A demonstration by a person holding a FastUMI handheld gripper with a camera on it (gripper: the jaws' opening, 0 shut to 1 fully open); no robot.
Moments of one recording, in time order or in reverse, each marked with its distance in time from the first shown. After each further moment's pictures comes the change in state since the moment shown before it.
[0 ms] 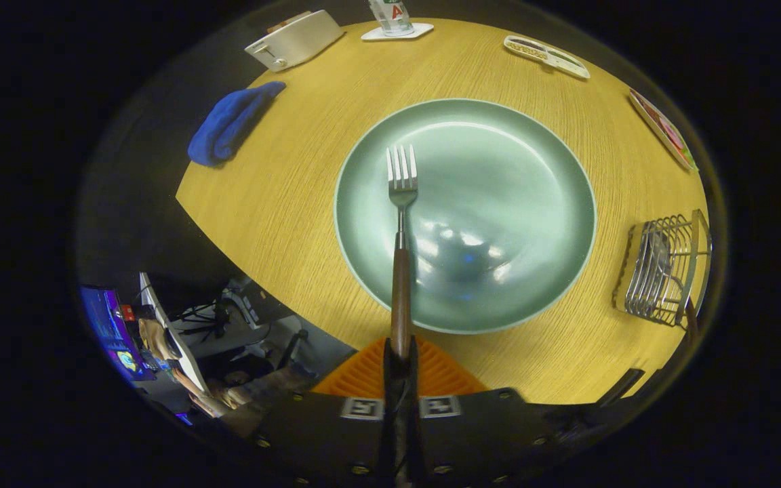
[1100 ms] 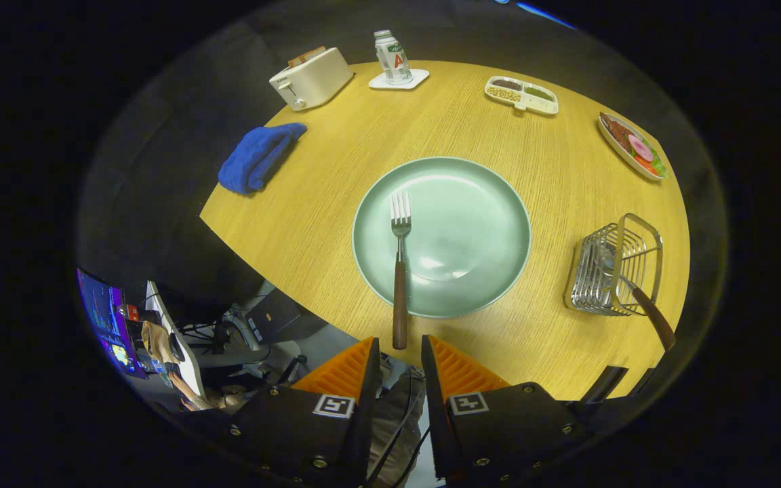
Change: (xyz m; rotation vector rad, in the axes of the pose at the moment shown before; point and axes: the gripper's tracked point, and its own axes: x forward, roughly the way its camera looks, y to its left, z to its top) arm -0.053 0.005 -0.005 0.012 -0.166 0.036
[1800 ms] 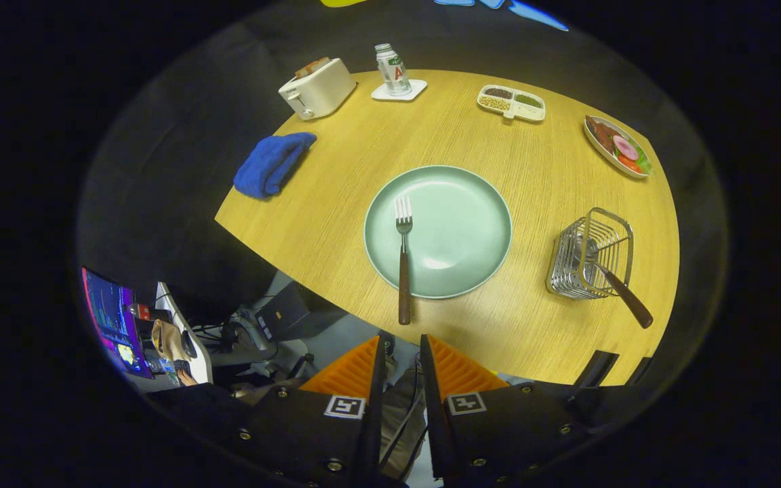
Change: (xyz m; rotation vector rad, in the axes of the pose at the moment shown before) arm -0.063 -0.002 -0.006 0.003 -0.041 -0.017
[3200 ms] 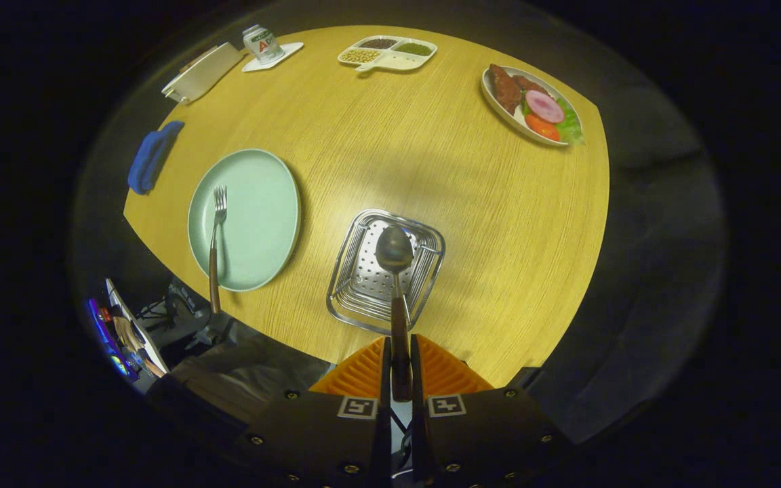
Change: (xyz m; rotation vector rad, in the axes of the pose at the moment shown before) arm -0.044 -0.223 0.033 0.052 0.320 -0.260
